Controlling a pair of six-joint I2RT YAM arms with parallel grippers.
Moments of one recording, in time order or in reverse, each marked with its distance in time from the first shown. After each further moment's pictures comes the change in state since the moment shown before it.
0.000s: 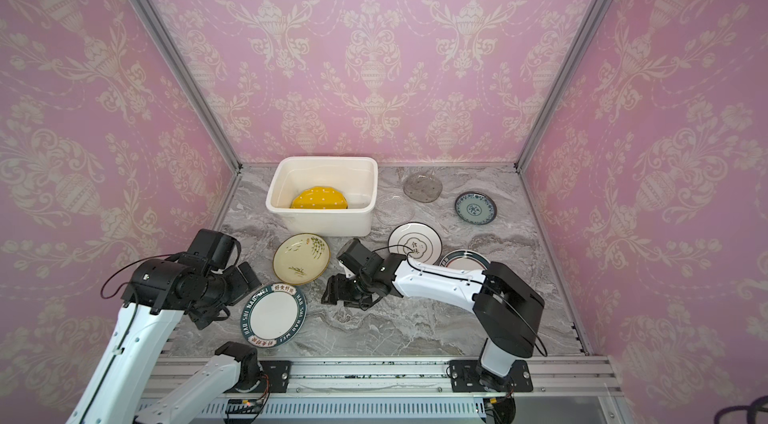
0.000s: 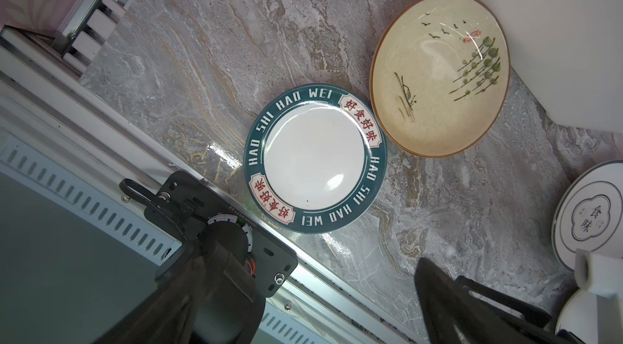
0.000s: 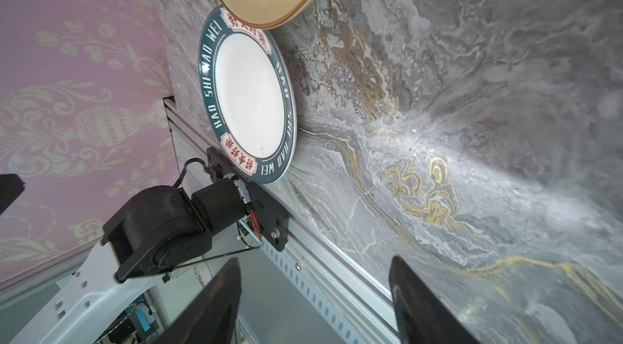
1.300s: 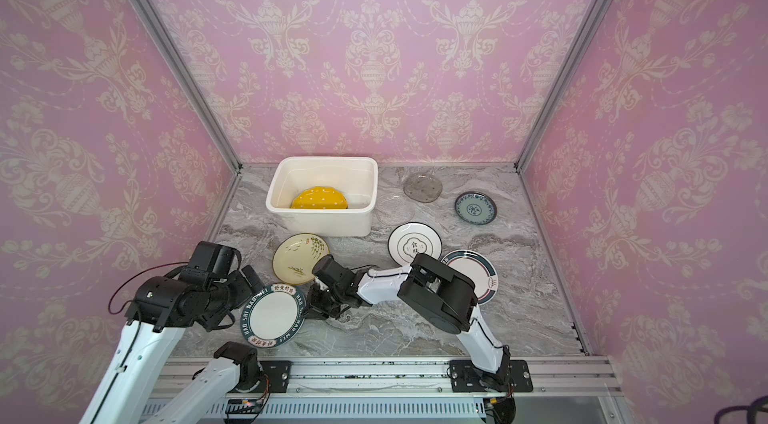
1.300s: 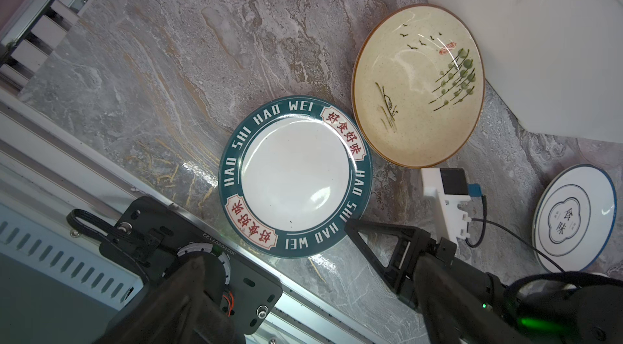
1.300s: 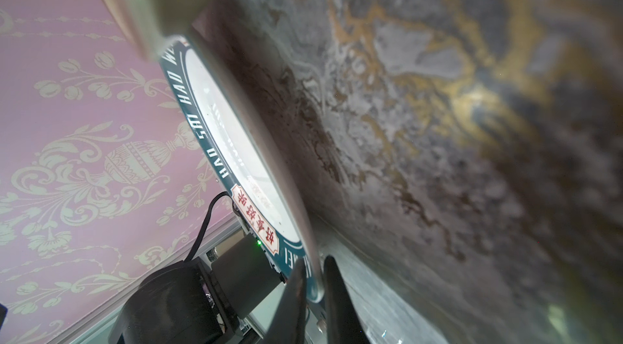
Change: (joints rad) left arm 0.000 -0.096 -0.139 0.147 0.019 0.012; right arm 0.055 0.389 0.098 0.442 -0.144 0.310
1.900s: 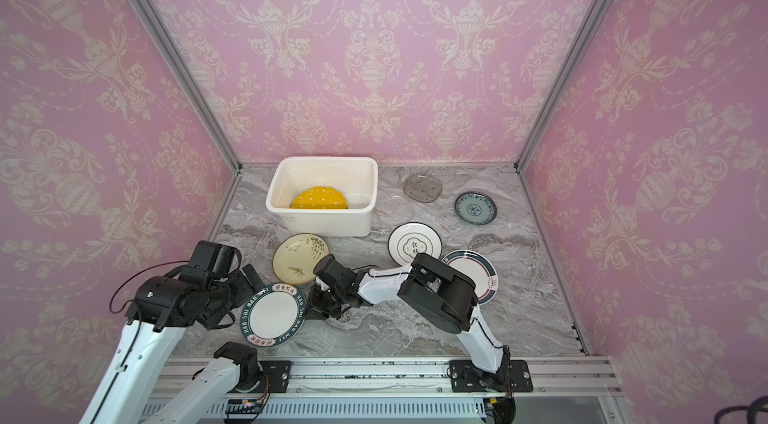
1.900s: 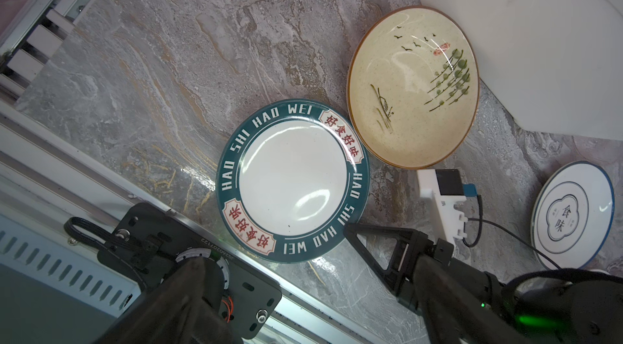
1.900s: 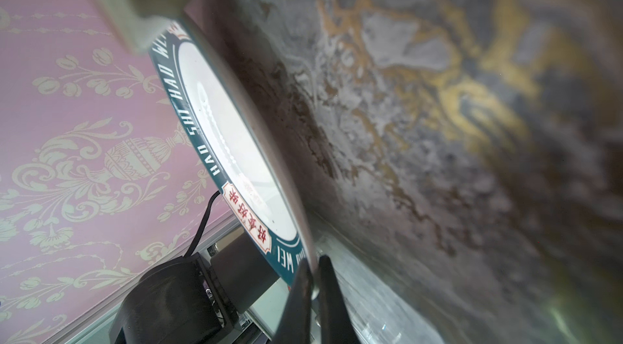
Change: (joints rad) left arm 0.000 0.002 0.000 0.011 0.000 0.020; right arm -0.015 -0.011 -0.017 0.000 -0.017 -0.005
